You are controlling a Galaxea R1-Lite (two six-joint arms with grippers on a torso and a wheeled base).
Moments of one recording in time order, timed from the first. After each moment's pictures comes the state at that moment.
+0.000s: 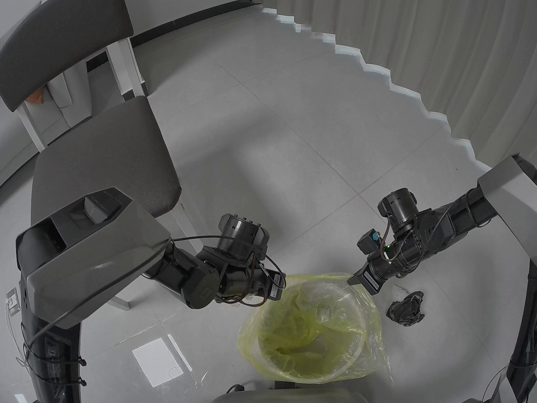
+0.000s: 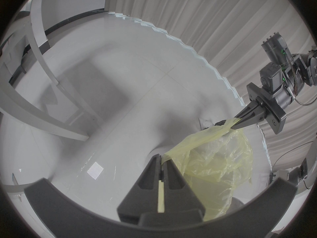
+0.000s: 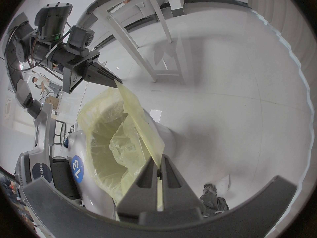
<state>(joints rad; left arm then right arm) -0.60 2.27 -1.19 -0.34 -0.04 -0.16 0.33 2.20 -1.24 0.09 0.31 -0.45</state>
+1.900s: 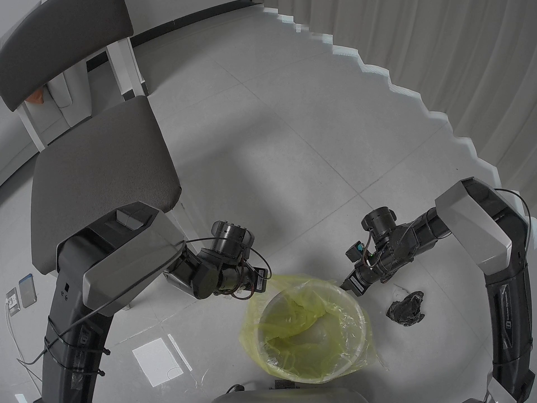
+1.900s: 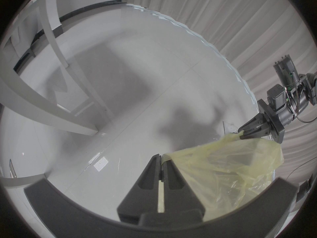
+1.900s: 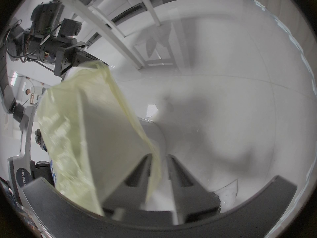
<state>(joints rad) -0.51 2.48 -1.35 -0.35 -0.04 -0.19 0.29 2.51 -1.48 0.10 0.31 -0.44</state>
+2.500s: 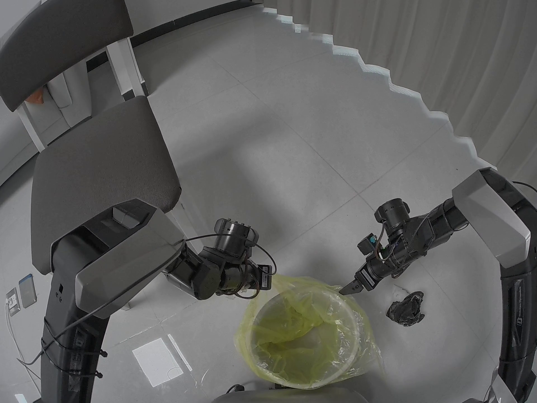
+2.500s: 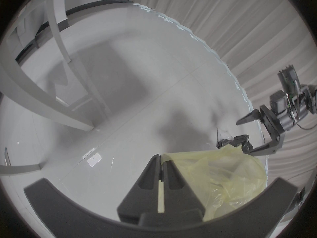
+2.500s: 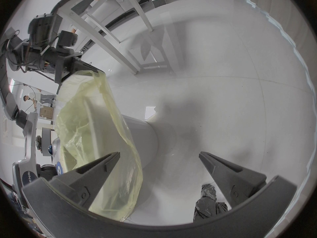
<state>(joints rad) -0.53 2.44 -1.33 -0.35 -0.04 -0.31 0.25 2.39 -1.39 0.09 0.31 -0.42</state>
